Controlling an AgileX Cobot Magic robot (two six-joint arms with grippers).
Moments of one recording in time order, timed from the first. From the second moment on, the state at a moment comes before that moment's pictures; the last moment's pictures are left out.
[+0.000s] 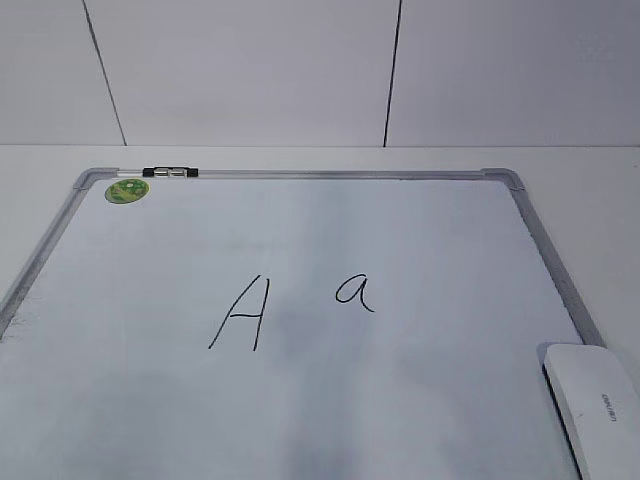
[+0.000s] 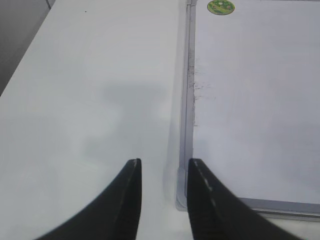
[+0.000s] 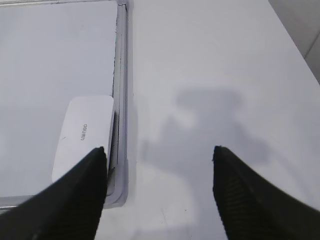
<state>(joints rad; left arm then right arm) 0.04 0.09 -0.51 0.01 1.10 -0.05 0.02 -0.02 -0.50 -0.10 1.15 0.06</state>
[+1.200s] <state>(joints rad) 0.02 0.09 -0.51 0.01 1.10 -0.05 0.02 0.27 -0.50 0.03 1.12 0.02</state>
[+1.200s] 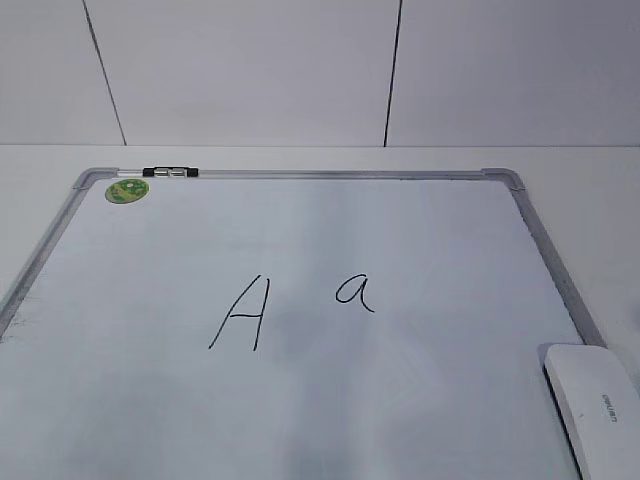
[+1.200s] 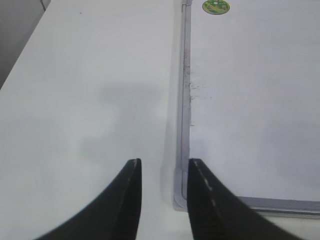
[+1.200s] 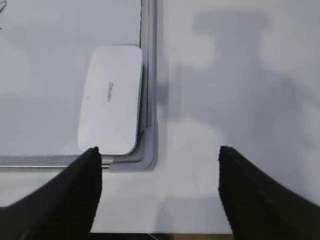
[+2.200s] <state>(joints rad) 0.01 0.09 -0.51 0.01 1.10 -0.05 0.12 1.08 -0.84 0.12 1.08 0.03</state>
